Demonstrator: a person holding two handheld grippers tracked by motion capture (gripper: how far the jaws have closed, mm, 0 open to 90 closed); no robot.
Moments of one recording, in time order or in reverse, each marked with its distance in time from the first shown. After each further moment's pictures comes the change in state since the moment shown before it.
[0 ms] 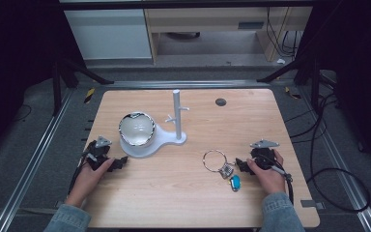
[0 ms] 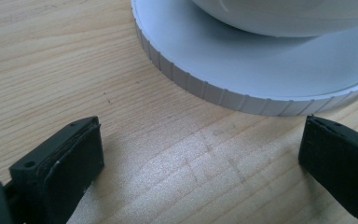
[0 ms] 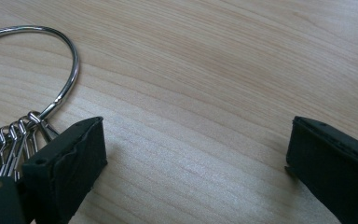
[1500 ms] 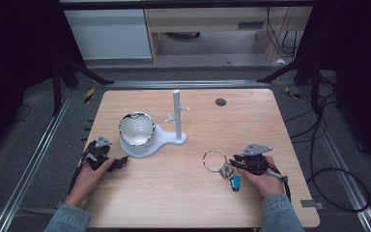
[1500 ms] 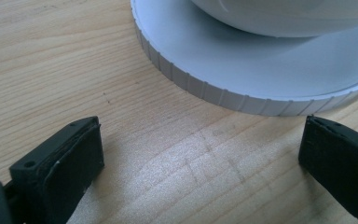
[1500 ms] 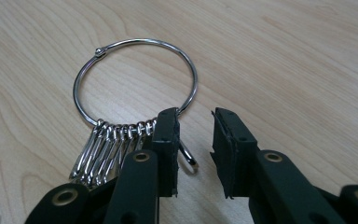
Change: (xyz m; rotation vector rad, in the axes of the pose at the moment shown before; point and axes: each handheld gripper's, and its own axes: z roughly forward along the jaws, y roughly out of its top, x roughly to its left) left arm 0.000 0.000 0.000 0.000 0.000 0.001; right arm 0.031 0.006 -0.015 -0.070 0.211 -0.215
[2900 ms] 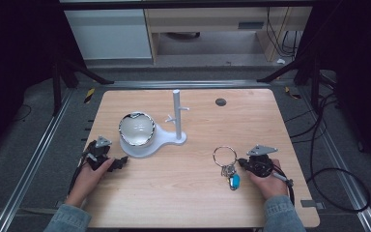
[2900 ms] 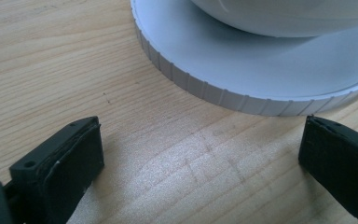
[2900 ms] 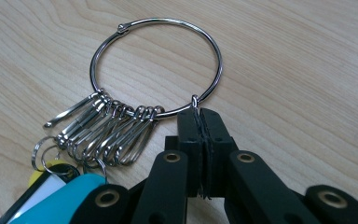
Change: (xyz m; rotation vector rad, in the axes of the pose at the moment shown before) left arm 0.000 0.000 0.000 0.000 0.000 0.000; right arm -0.009 -0.012 -0.007 0.066 -0.070 0.084
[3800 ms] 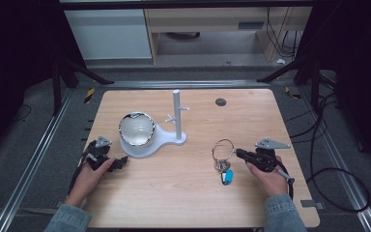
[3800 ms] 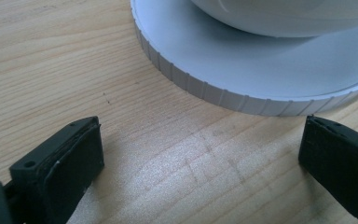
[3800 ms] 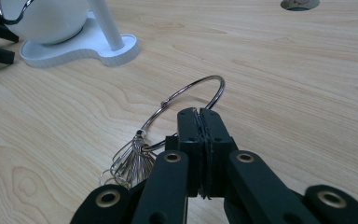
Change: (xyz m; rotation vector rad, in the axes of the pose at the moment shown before) left arm 0.000 0.000 0.000 0.002 0.000 0.003; right arm -0.004 0.018 -0.019 -0.230 0.105 0.173
